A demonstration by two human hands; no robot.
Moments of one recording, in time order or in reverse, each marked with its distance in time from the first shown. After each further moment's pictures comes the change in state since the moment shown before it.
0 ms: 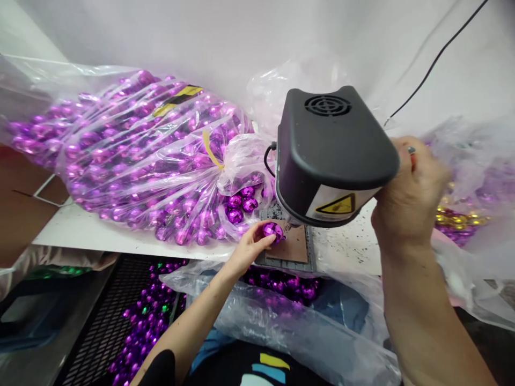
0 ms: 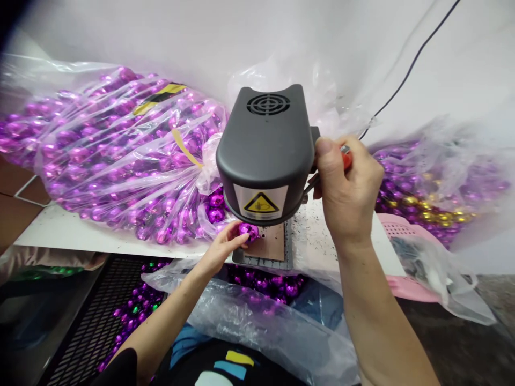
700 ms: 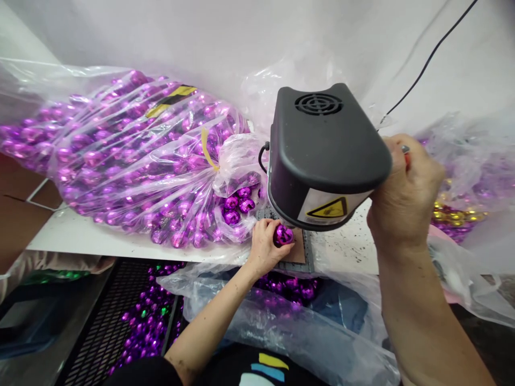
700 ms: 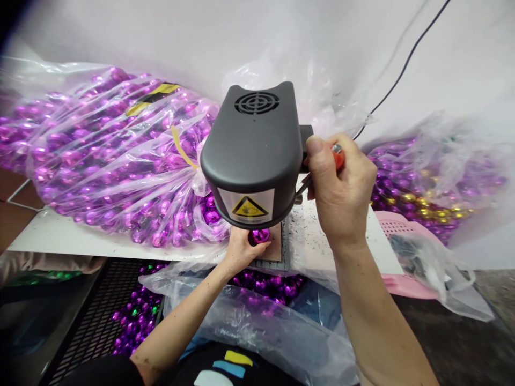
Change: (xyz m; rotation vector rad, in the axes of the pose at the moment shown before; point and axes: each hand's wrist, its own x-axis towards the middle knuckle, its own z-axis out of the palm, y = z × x) left_hand 0.020 -0.022 0.037 0.925 0.170 0.429; right_hand 0.001 -0.001 0.000 -0.036 0.008 -0.009
